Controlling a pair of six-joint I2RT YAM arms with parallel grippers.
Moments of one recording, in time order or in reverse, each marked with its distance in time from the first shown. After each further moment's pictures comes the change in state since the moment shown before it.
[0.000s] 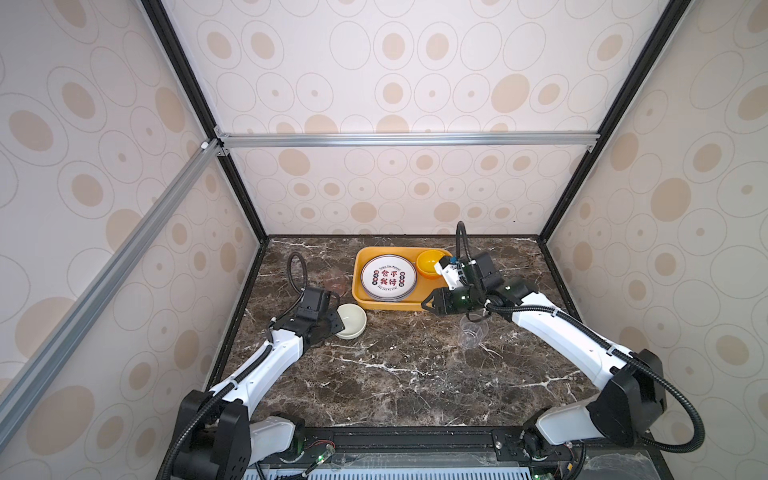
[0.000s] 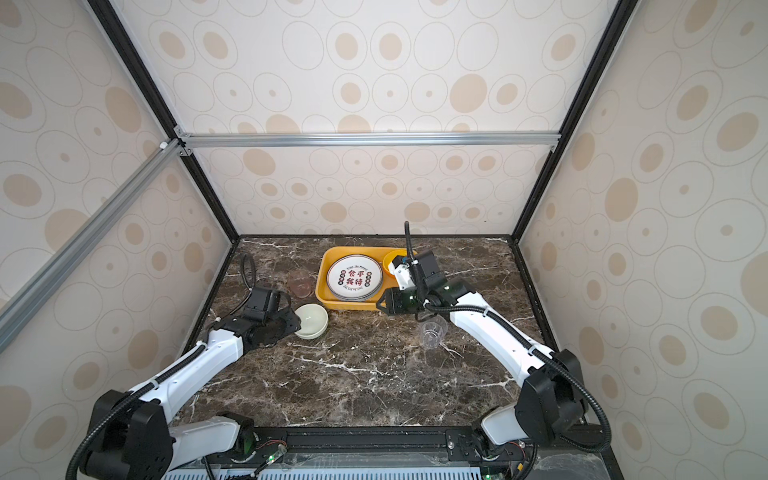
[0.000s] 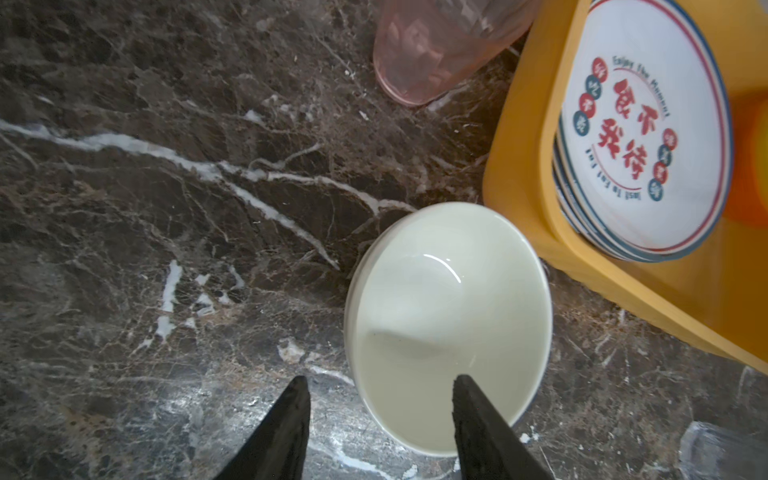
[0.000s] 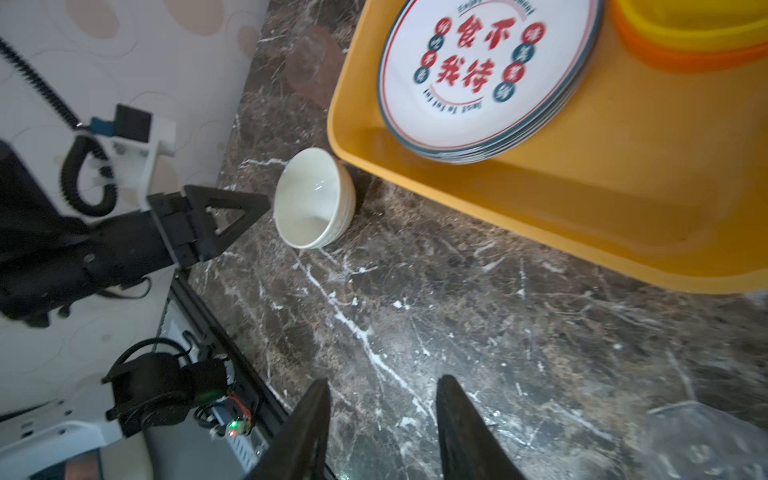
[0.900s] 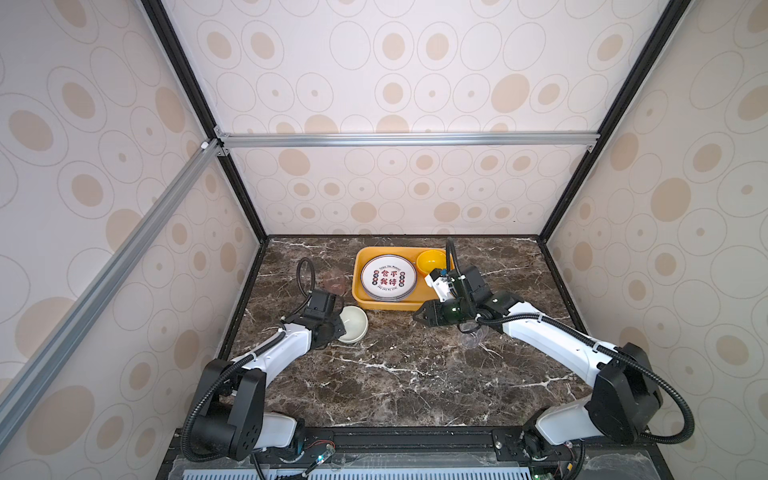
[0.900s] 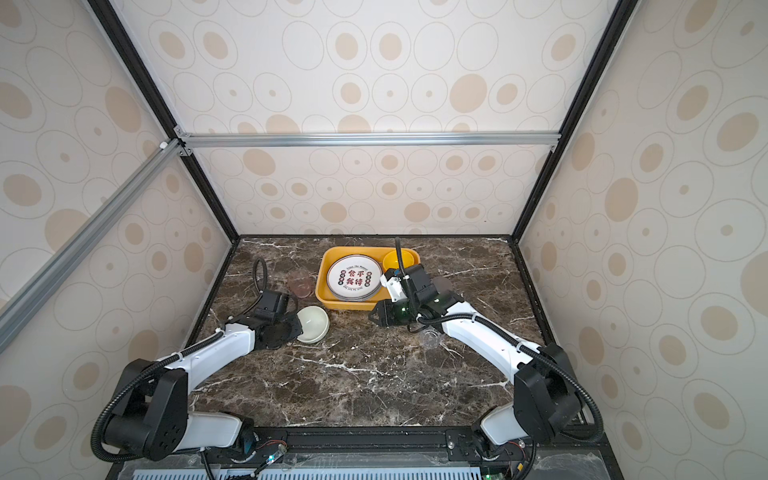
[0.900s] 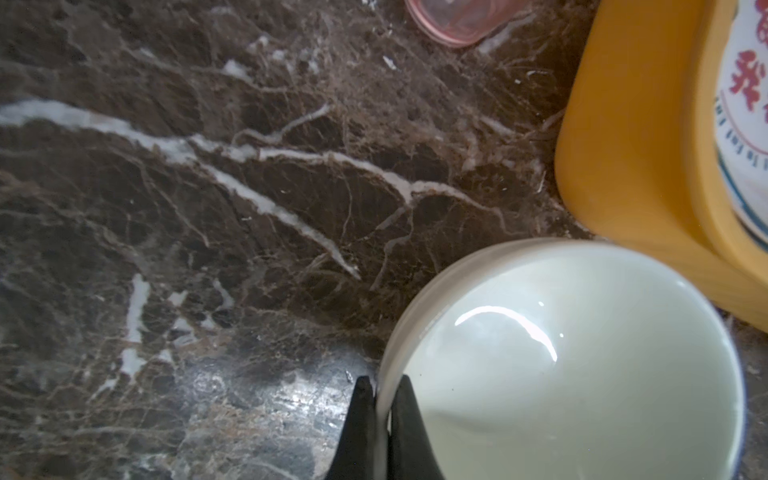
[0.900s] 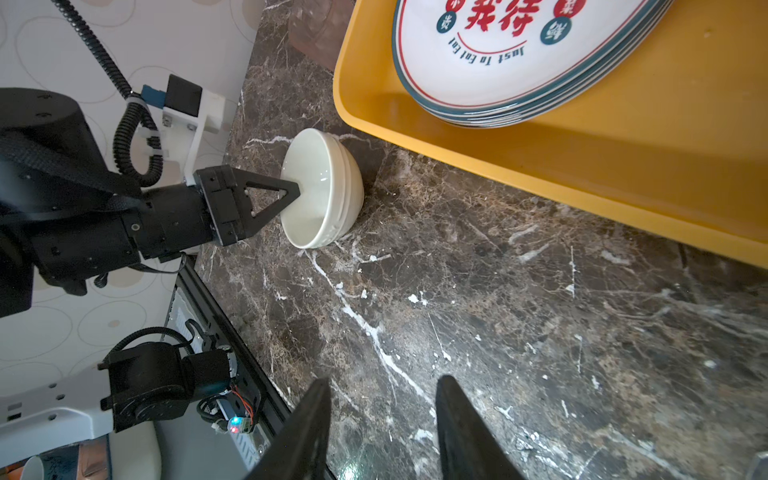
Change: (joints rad) left arm 0.005 0.117 -0.041 0.090 0.008 0.039; right arm 0.055 0.032 -0.098 0.127 0.013 0.053
